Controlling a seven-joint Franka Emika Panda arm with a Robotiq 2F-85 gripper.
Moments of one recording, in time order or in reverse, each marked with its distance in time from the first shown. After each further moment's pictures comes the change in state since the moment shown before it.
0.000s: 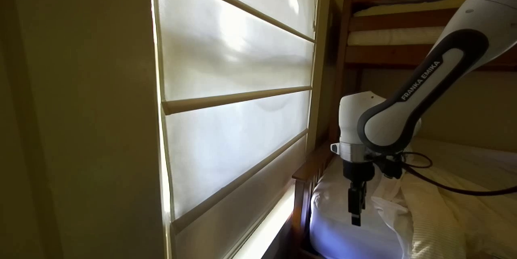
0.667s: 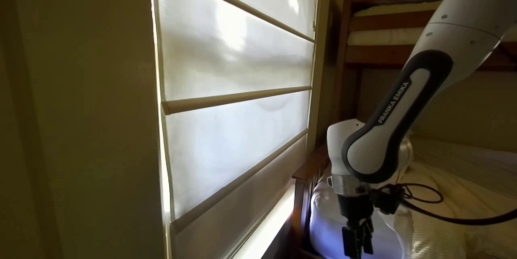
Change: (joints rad) arm 0.061 0.188 0.112 0.014 0.249 0.008 0.081
